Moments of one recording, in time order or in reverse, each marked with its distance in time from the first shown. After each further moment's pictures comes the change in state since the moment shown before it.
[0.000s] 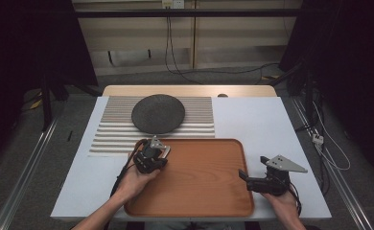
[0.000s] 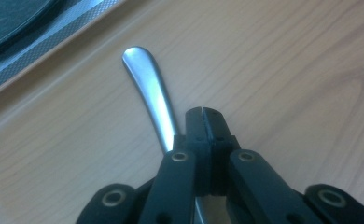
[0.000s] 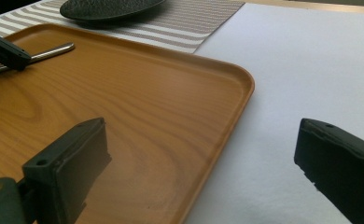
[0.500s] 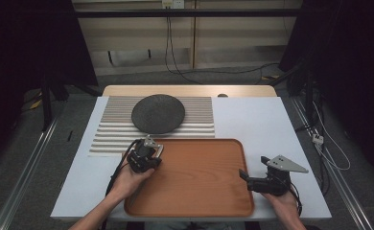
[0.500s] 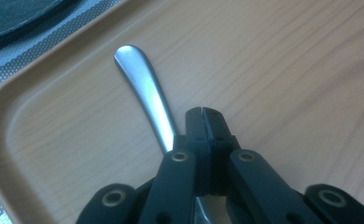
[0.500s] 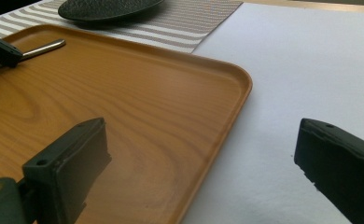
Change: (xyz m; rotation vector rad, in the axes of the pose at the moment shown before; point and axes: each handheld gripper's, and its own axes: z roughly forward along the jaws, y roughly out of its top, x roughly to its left) left arm 0.013 -0.008 -0.008 0.010 0.019 -0.032; right arm -0.001 0.000 -0.001 0.002 -0.003 0.004
